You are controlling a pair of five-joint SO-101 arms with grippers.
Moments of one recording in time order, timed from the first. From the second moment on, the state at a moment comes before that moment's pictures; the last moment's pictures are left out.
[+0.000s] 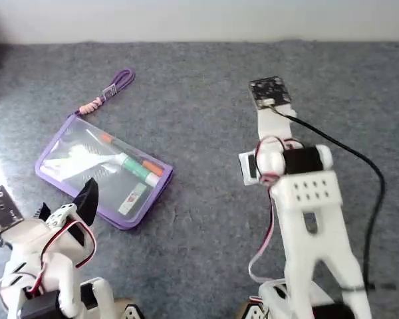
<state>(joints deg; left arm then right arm) -25.2 -90.4 55.2 84.6 18.0 -10.5 -30.2 23.8 77.8 -0.3</state>
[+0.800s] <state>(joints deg) 2.8 -90.0 82.9 62.1 9.6 -1.4 -72.4 76.4 54.5 -2.7</state>
